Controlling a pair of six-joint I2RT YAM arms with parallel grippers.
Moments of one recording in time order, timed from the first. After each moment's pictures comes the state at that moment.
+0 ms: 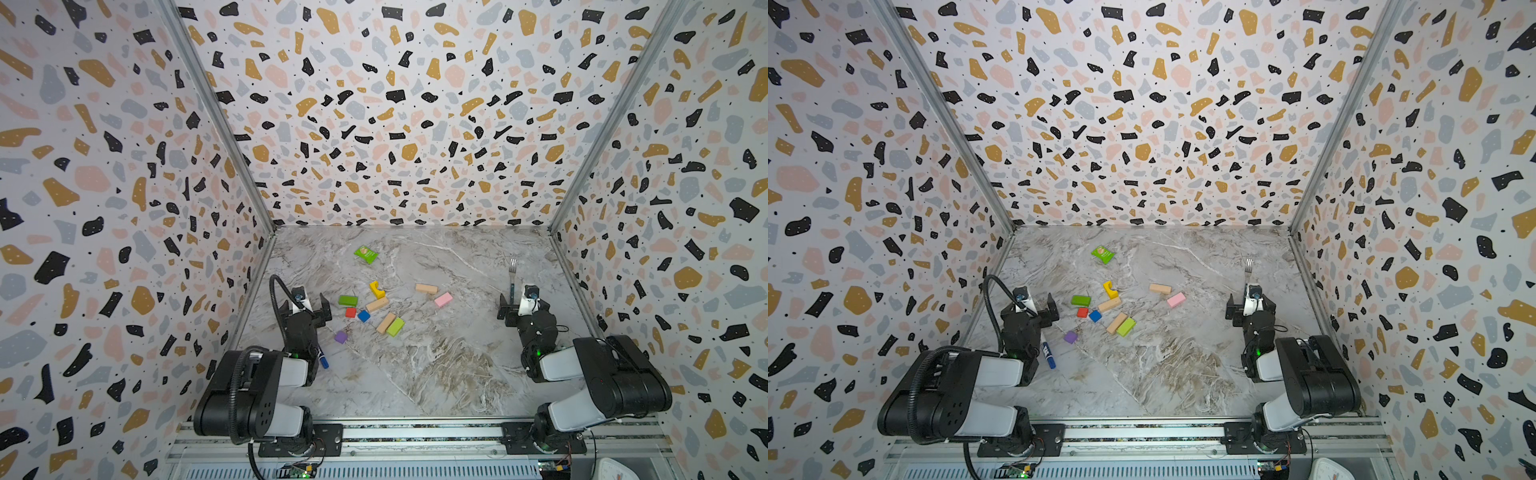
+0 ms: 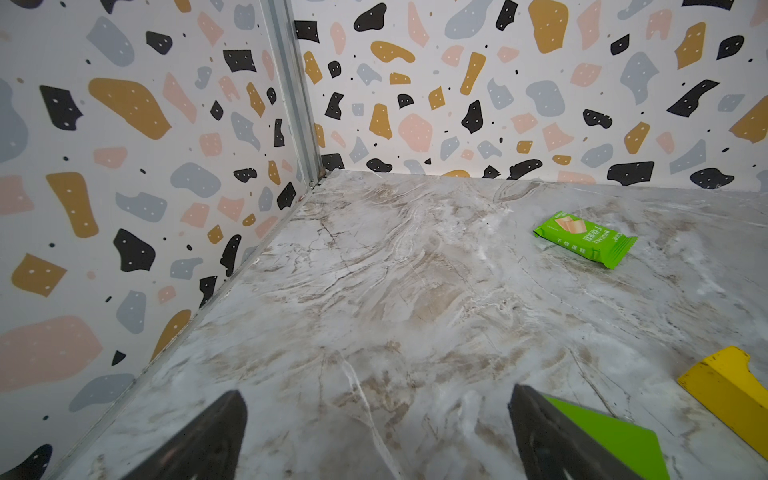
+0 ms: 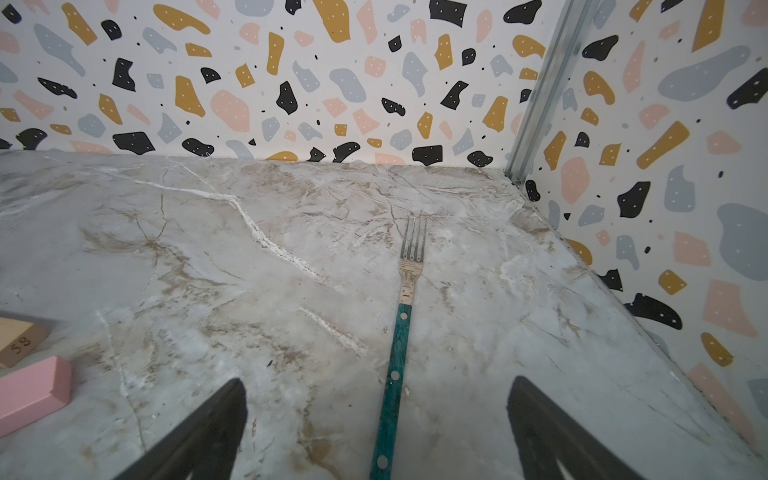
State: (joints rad) left arm -0.05 1.41 0.18 1.01 -0.30 0.01; right arm 0.11 1.51 0.19 1.14 0.14 -0.05
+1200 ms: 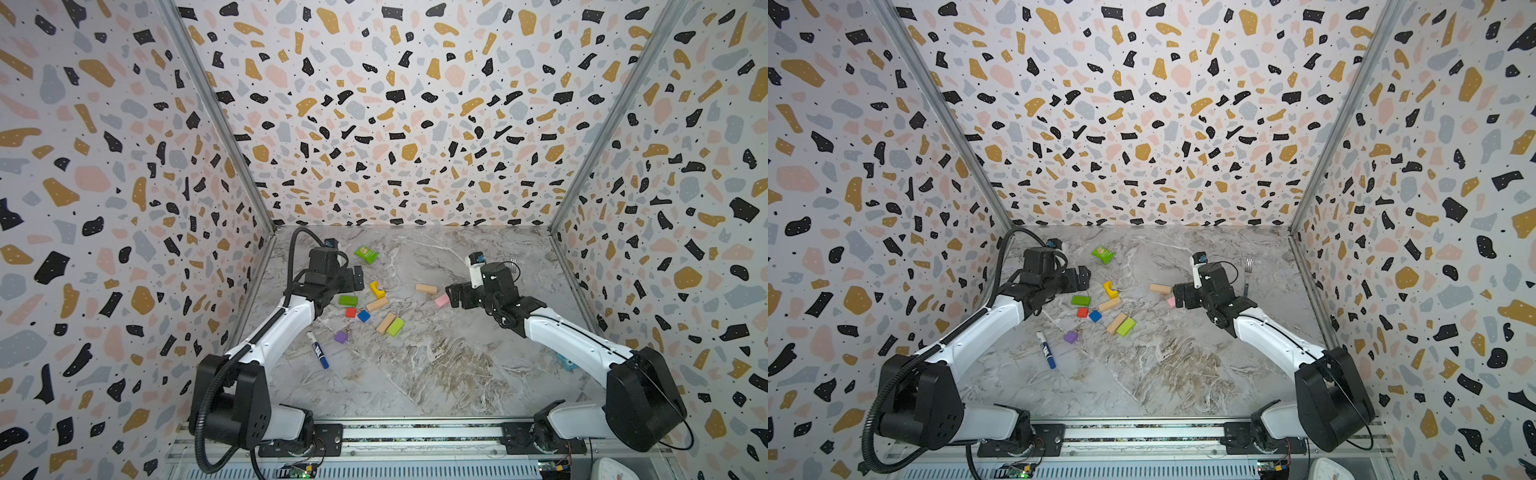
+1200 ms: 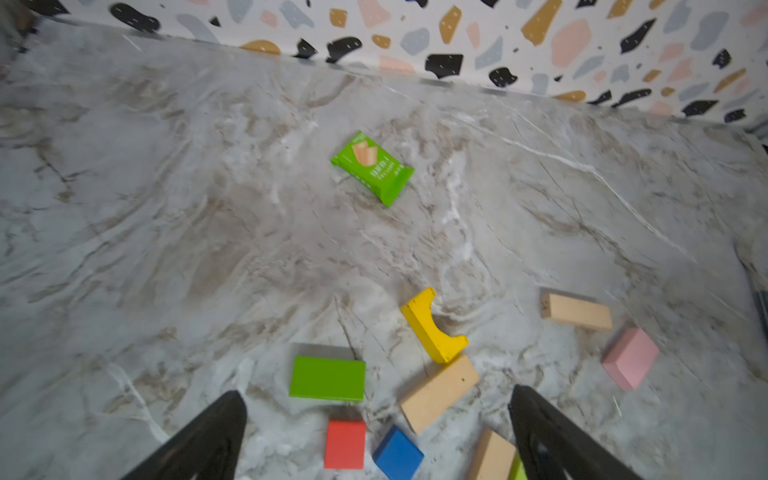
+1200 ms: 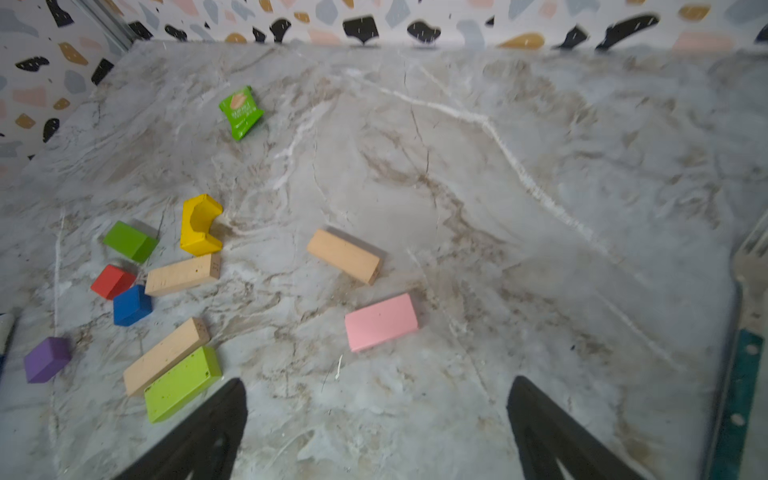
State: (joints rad) left arm -0.24 1.37 0.97 -0.32 0.05 -0.24; right arm 0.50 1.39 0.88 -0.17 -0.02 0.27
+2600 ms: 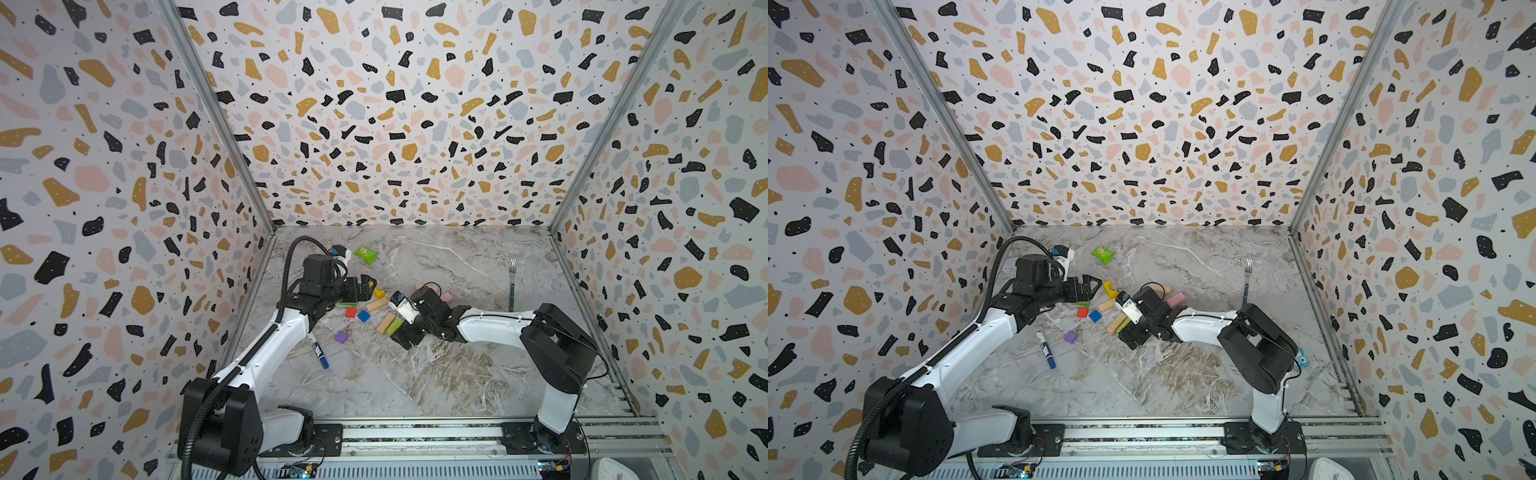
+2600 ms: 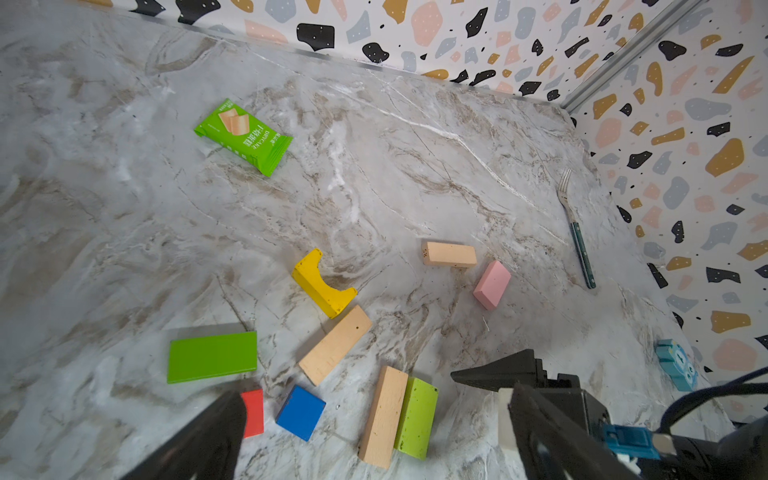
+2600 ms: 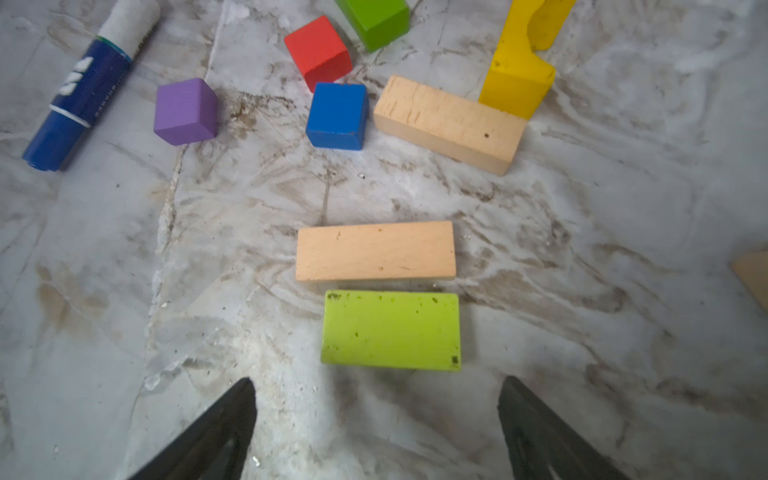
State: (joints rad) left arm -0.22 1.27 0.89 -0.29 0.33 -0.26; right arm 0.87 1.84 1.06 -0.05 -0.18 -0.04
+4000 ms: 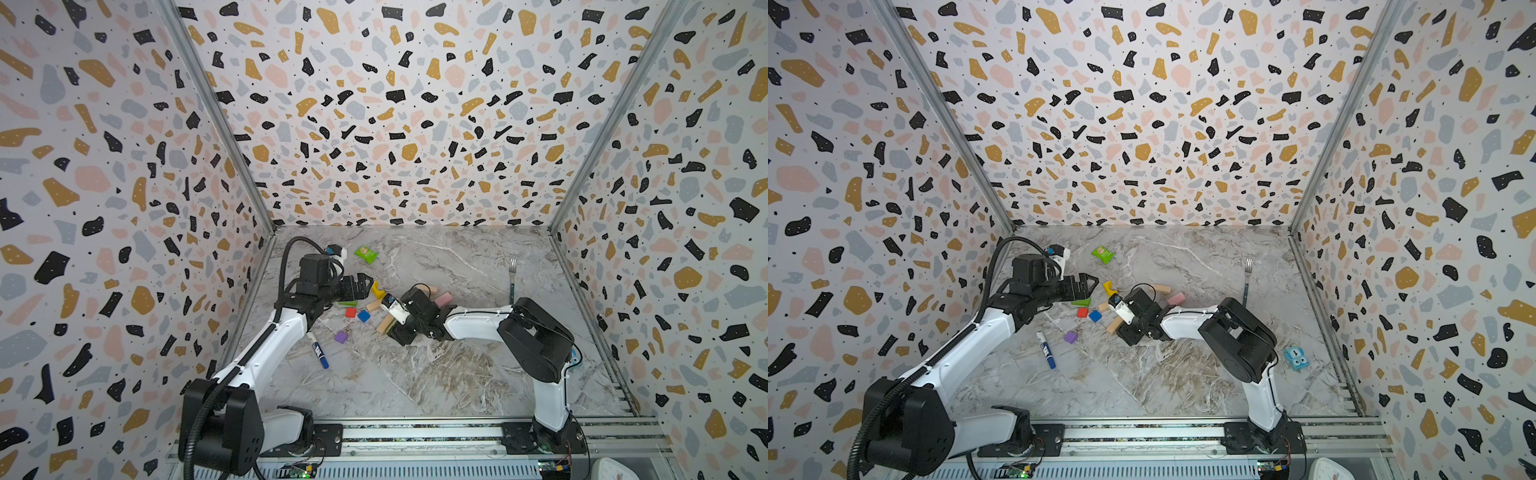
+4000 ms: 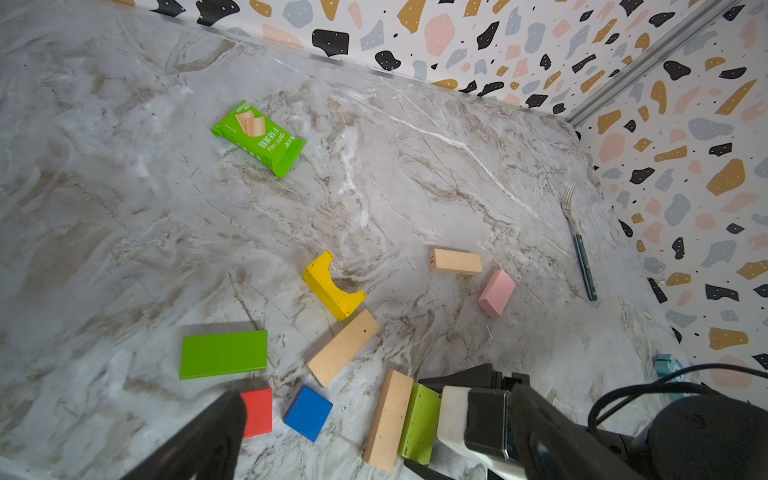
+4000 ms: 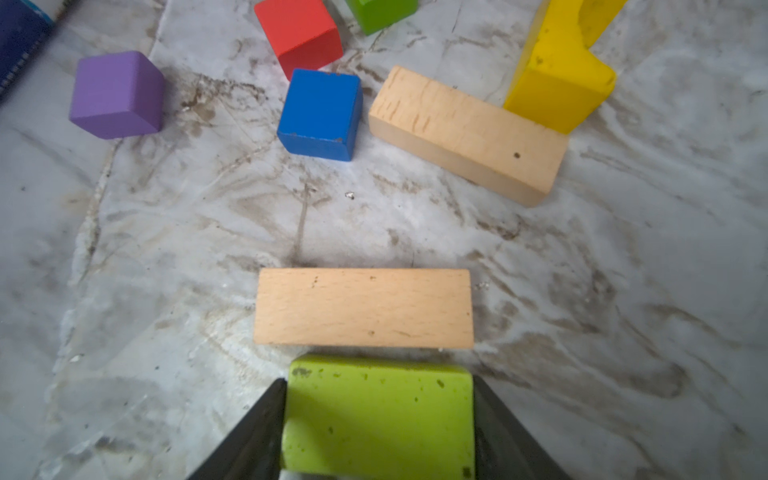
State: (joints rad) left arm -0.19 1.27 0.89 -0.28 0.34 -0.28; right arm 0.89 1.97 1.13 -0.02 -0.14 -0.07
